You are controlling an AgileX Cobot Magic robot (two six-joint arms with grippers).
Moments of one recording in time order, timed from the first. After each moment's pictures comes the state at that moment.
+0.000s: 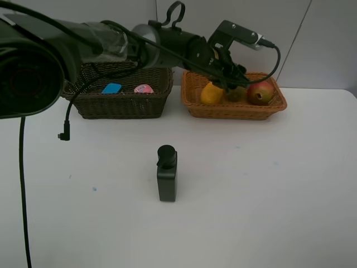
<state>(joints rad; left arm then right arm) -0.73 2.42 -1.96 -0.02 0.10 0.13 0.14 0.00 -0.52 0.01 1.06 0.04</state>
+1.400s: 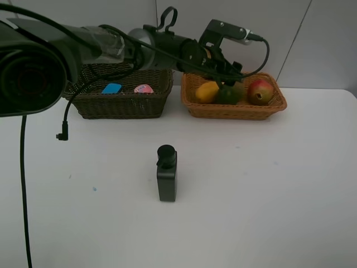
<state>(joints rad) -0.70 2.44 -1.96 -0.04 0.04 0.08 0.14 0.00 -0.52 0.00 1.06 0.04</state>
